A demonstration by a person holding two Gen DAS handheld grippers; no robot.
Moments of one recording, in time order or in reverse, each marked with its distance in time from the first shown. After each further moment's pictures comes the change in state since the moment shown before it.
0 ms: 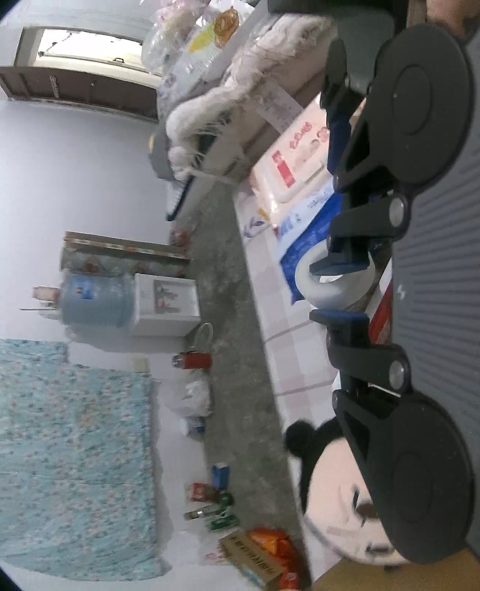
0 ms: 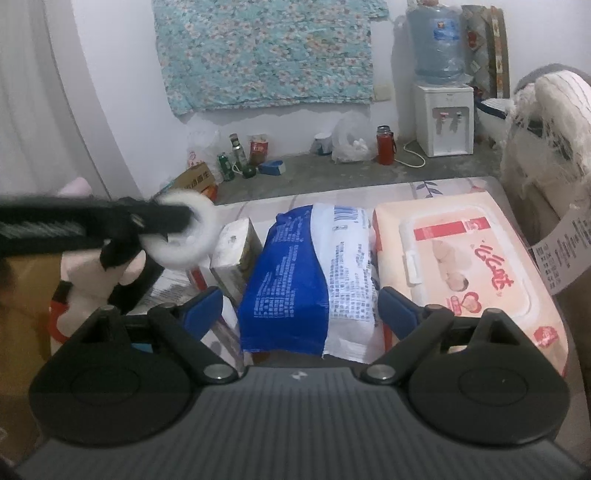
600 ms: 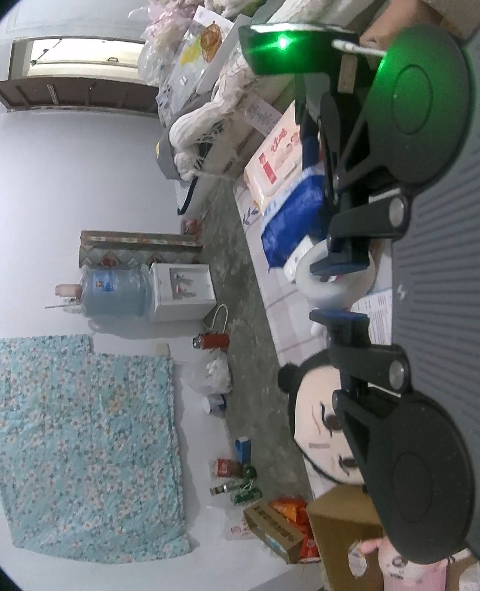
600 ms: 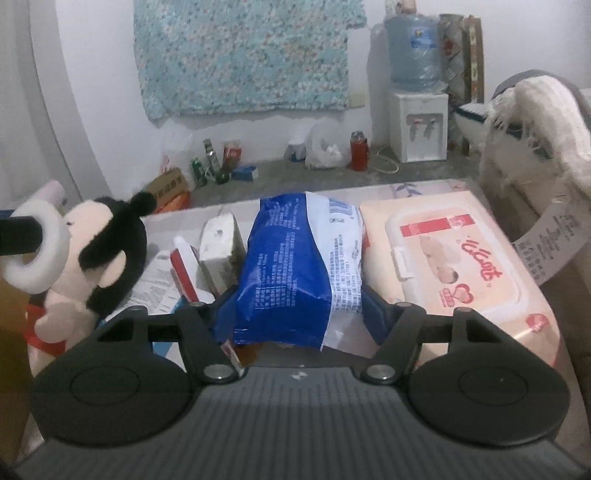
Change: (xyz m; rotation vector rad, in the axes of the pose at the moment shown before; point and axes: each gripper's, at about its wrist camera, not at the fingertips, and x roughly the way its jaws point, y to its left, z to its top) left arm -0.077 0.007 -0.024 0.057 -0.050 0.073; right arm -0.001 0.012 -0.012 0.031 -0.041 -0.100
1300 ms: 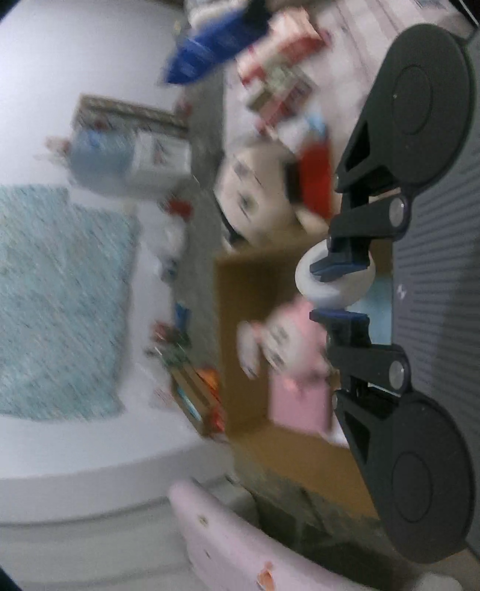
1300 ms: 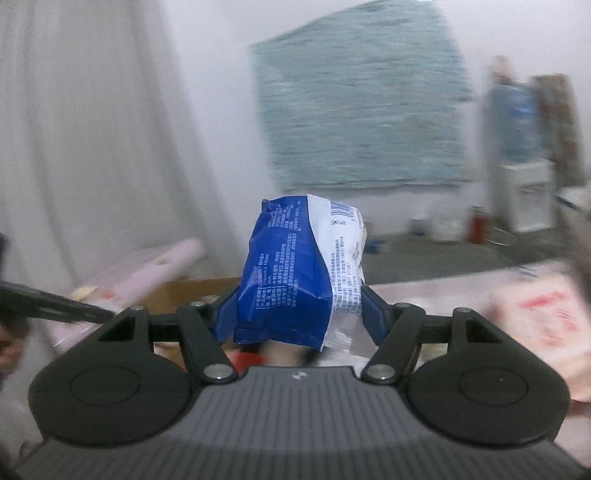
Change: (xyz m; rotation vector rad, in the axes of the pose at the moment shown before) left arm -0.151 0.159 -0.067 -0.246 0.169 0.330; right arm -0.137 0.071 0.013 -0.073 -0.227 0.446
